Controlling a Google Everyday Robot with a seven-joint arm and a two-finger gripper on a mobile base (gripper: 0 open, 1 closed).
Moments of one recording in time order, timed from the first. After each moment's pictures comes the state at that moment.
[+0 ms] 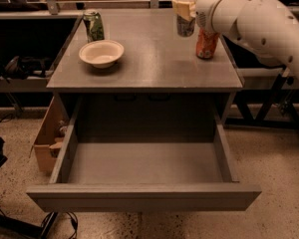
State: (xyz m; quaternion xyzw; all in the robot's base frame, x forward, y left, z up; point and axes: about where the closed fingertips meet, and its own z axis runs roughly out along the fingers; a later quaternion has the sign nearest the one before) arm 0.765 -0.107 1.032 -0.27 0.67 0.09 0.69
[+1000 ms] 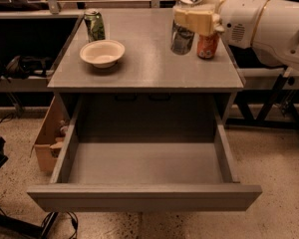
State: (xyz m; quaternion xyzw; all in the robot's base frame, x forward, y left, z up) arm 0.604 -0.084 1.064 -0.37 0.61 0.24 0.66
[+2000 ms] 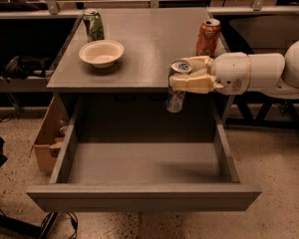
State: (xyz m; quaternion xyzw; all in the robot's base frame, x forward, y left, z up) arm 0.554 -0.075 0.926 -0.50 0.58 0.40 0.51
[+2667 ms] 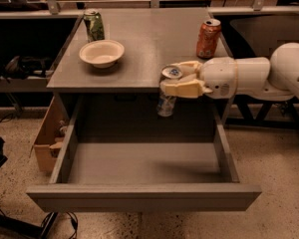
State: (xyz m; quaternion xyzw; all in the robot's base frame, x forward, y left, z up) arm 0.555 -0.057 0.911 -0.51 0.57 0.41 0.50
